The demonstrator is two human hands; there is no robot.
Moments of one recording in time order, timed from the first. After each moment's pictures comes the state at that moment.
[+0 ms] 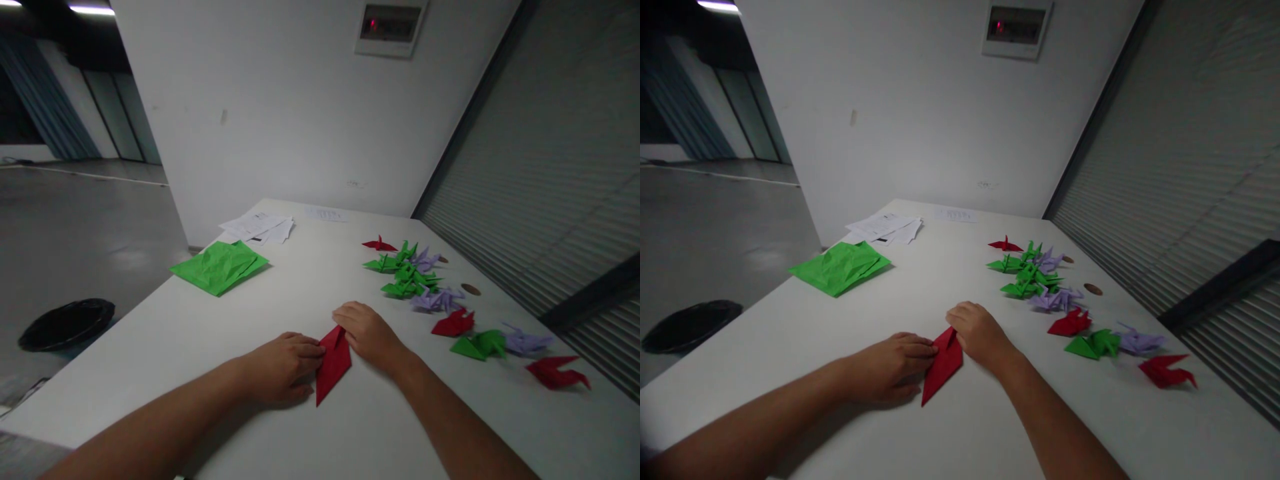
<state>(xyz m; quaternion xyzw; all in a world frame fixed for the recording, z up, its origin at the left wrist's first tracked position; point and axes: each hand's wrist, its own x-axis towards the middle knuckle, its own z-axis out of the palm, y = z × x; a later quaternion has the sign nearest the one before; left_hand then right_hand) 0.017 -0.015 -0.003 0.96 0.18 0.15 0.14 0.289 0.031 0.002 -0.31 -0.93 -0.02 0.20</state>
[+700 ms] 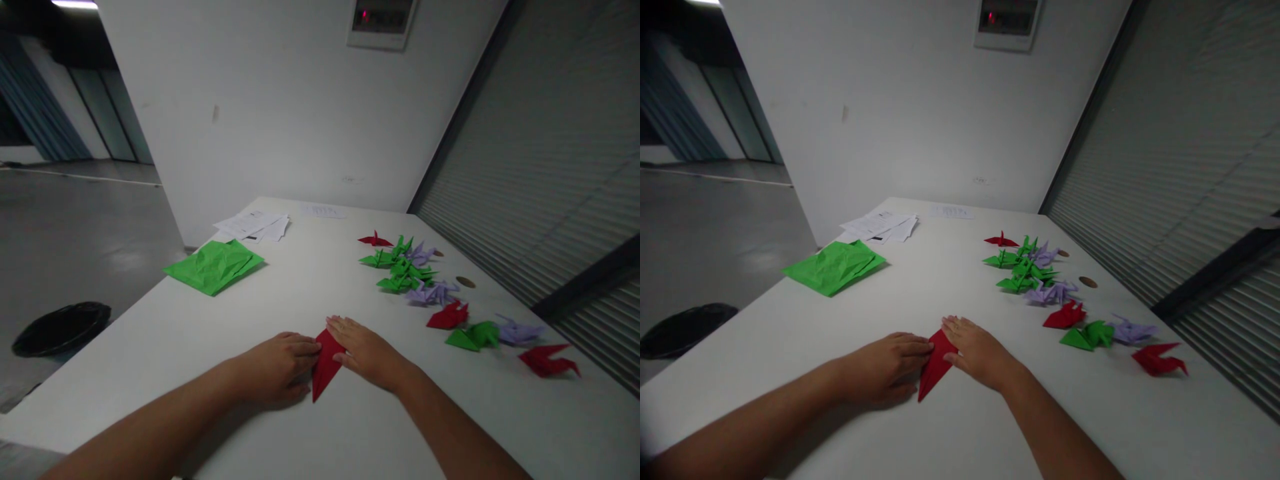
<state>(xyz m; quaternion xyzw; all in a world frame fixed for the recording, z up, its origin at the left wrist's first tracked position) 0.019 -0.020 -0.002 0.96 0.19 0.15 0.13 0.306 0.004 -0.023 -0.37 -0.92 0.11 0.09</state>
